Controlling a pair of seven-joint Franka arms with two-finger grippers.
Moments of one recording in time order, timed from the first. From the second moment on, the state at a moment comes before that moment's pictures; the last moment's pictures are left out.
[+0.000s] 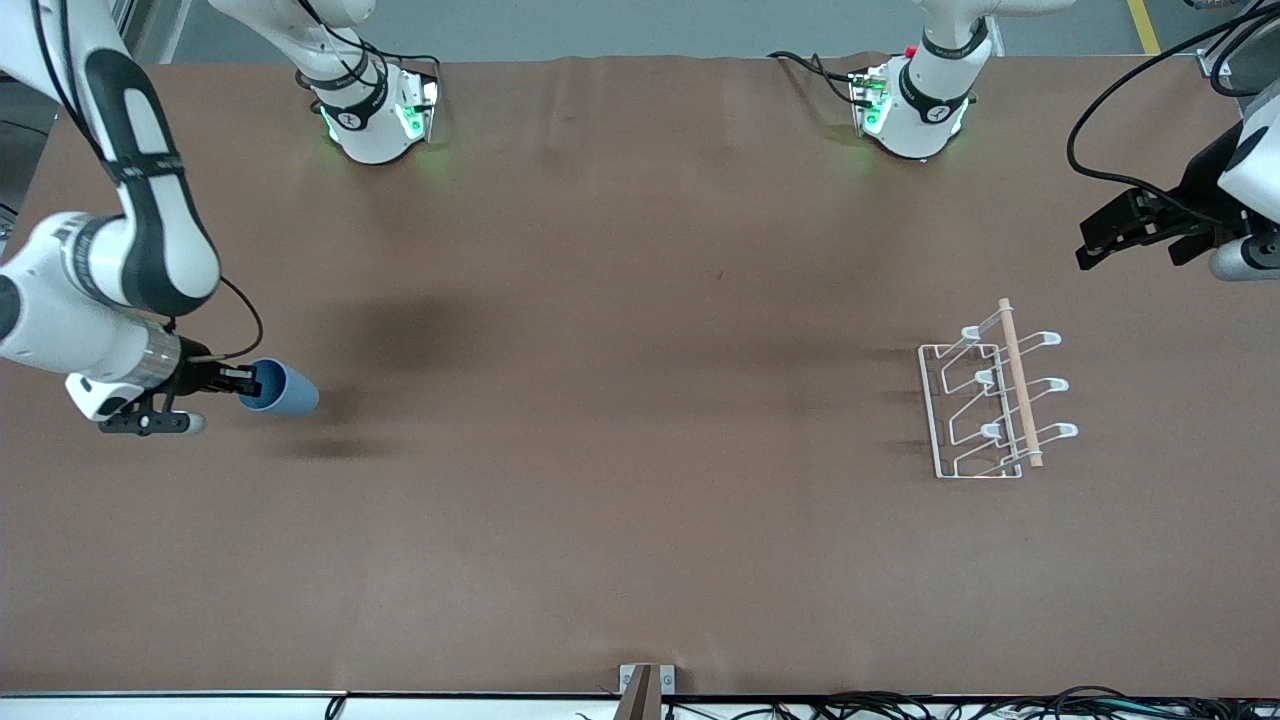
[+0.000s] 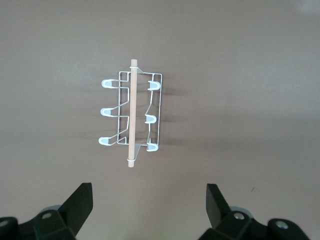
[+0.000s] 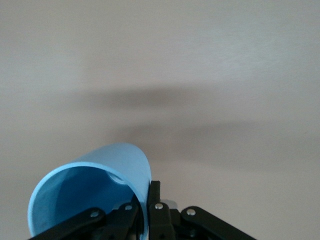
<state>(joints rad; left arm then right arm) -0.07 0.02 -0.02 -1.48 -0.02 1.51 -0.14 -0.13 0.25 0.00 -1.94 0.19 2.06 -0.19</state>
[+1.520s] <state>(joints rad) -0.08 0.01 -0.08 -1.47 -0.11 1.51 0.87 0.10 0.08 0.08 -1.91 1.39 1.74 -0.44</state>
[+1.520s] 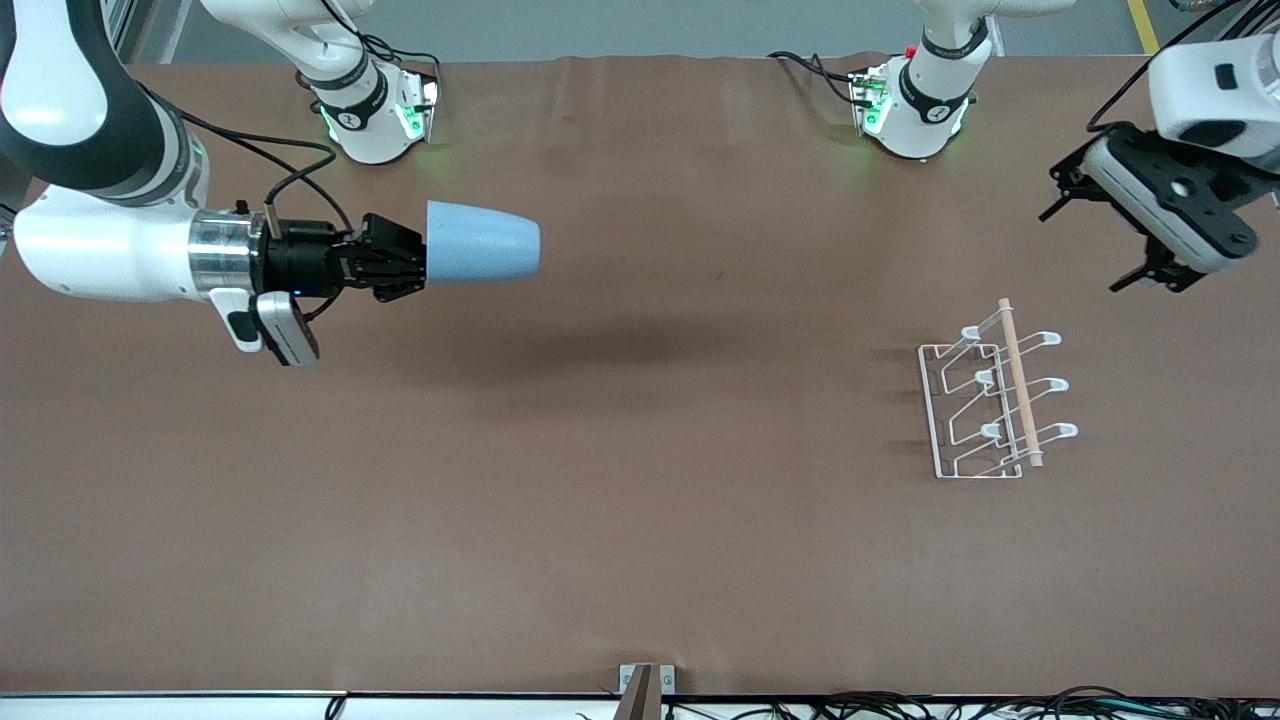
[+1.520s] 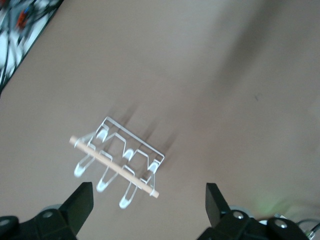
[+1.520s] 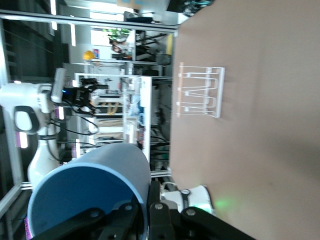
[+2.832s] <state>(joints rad) -0.16 0.07 -0.58 -1.44 -0.05 1.57 0.80 0.35 0.23 0.08 -1.98 1.87 1.84 -0.80</state>
